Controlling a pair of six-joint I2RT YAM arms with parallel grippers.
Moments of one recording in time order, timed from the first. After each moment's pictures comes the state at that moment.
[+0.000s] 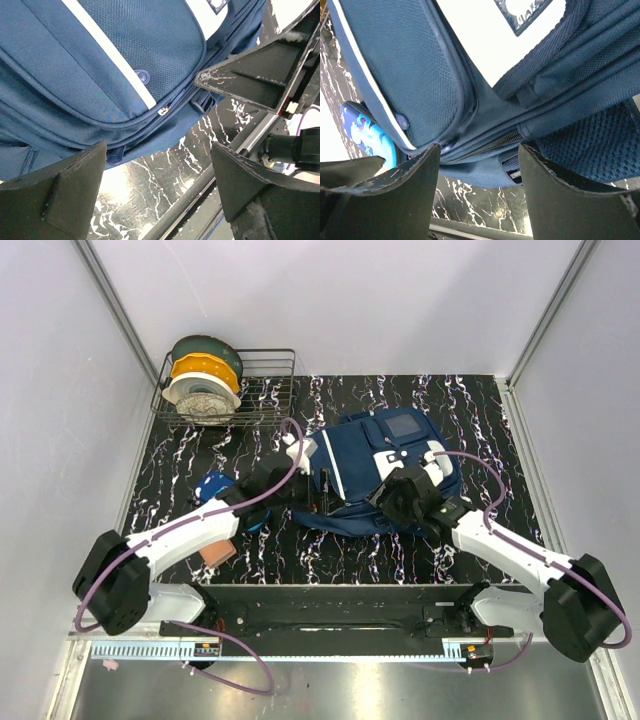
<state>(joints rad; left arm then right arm) -0.70 1.27 0.78 -0.04 0.24 -0.57 0.66 1.14 0.70 -0.31 0.18 1.15</state>
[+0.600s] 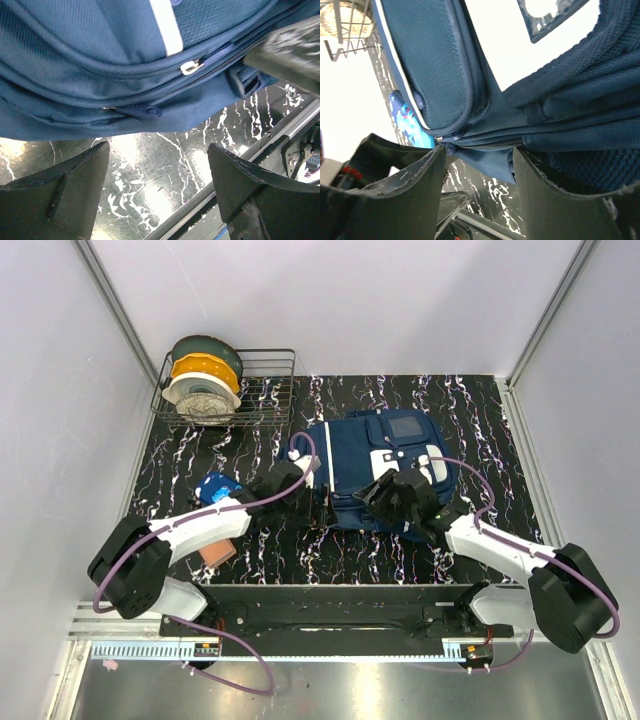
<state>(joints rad) -0.73 1.41 0.78 -0.13 0.21 -0.55 0.64 1.23 0.59 0.02 0.04 1.25</state>
